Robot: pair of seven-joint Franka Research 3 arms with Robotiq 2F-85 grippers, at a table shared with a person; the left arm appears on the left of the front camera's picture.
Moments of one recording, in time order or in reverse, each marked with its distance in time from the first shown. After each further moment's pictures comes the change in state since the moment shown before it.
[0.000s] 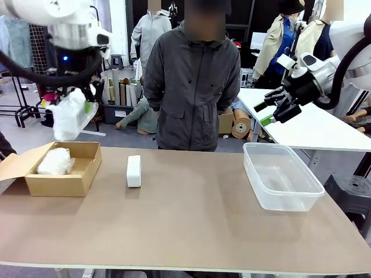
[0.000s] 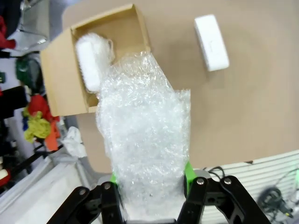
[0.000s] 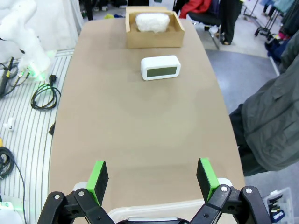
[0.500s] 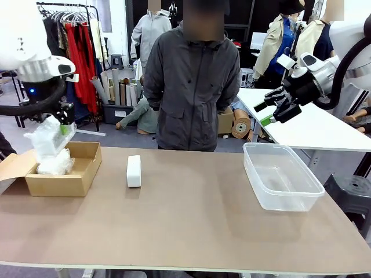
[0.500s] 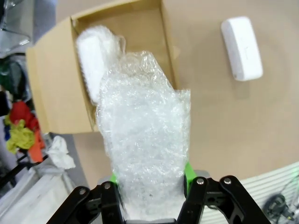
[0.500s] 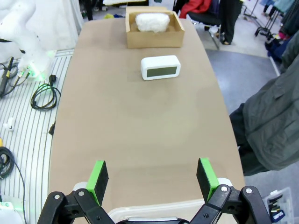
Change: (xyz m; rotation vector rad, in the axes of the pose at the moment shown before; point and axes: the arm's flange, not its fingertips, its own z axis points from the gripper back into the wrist) left arm 0.001 0.089 -0.093 -0.107 -0.026 0.032; right arm 0.000 0.000 0.000 0.000 0.000 0.000
